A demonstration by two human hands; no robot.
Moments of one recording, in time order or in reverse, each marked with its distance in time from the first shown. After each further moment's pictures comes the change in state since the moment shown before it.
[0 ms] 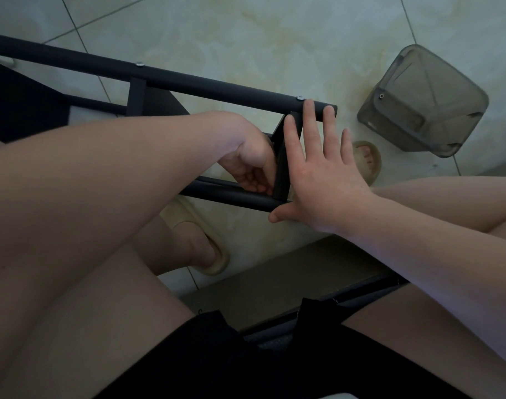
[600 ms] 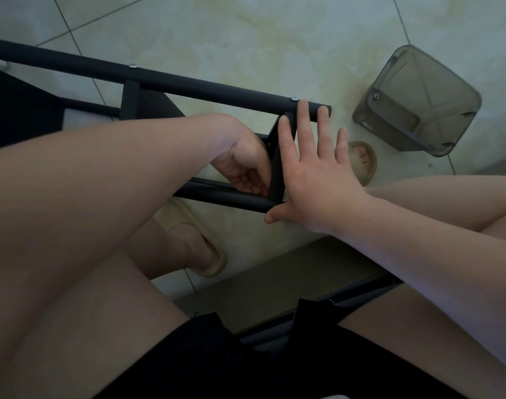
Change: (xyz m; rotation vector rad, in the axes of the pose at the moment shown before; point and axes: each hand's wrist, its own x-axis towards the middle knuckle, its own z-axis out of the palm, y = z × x) left_hand 0.004 -0.003 -0.002 -0.035 -0.028 -0.019; right_hand 0.001 -0.001 0.000 0.001 0.004 0.014
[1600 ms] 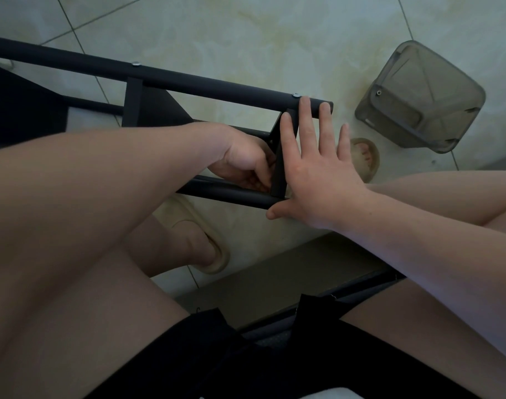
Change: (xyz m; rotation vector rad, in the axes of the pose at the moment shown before) left_hand -0.001 -0.014 0.007 -0.148 -0.043 0.194; right_hand 0.000 0.000 0.001 0.002 0.001 -0.003
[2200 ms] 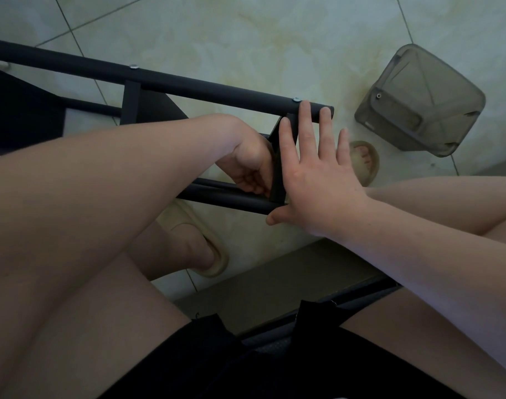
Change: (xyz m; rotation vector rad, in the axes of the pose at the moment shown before) left_hand 0.005 0.017 -0.006 0.199 -0.010 -0.143; right_hand 0.000 -0.005 -0.001 -0.029 0.002 0.008
